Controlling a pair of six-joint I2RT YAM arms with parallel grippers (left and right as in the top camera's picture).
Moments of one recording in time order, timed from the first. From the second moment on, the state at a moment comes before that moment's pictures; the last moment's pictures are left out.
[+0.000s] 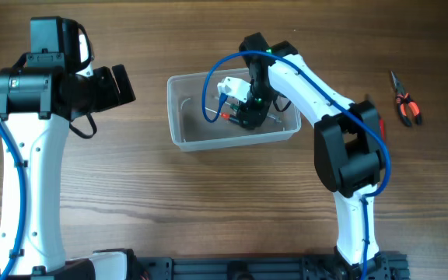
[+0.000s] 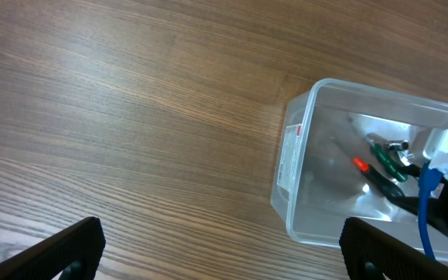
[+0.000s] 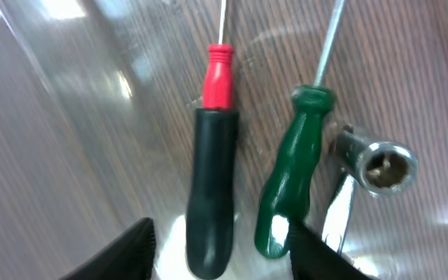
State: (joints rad) left arm 0.01 1.48 1.66 -1.31 0.01 -0.30; right arm 0.43 2.24 1.79 -1.11 -0.24 -0.76
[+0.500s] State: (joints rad) left arm 0.01 1.48 1.66 -1.31 0.01 -0.30; right arm -0.08 1.60 2.00 -1.50 0.20 0.23
